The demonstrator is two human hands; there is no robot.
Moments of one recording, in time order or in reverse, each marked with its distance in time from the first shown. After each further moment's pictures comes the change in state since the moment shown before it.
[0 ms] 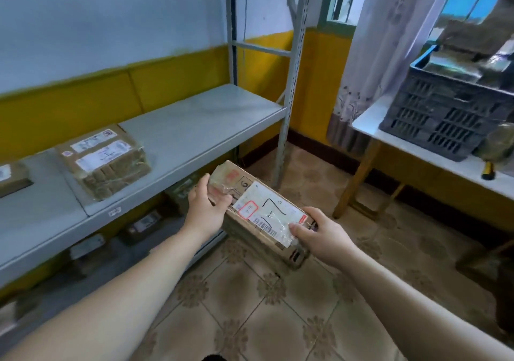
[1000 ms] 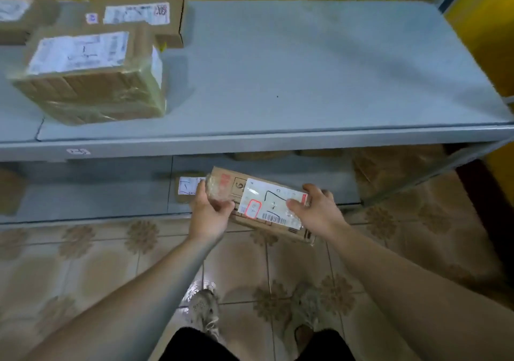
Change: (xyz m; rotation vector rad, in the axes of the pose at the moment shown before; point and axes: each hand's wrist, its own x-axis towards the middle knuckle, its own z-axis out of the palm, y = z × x) left_hand 0.242 -0.204 0.122 -0.247 0.586 -0.661; right_hand 0.455 -0.054 0.146 -0.430 -0.571 -0.288
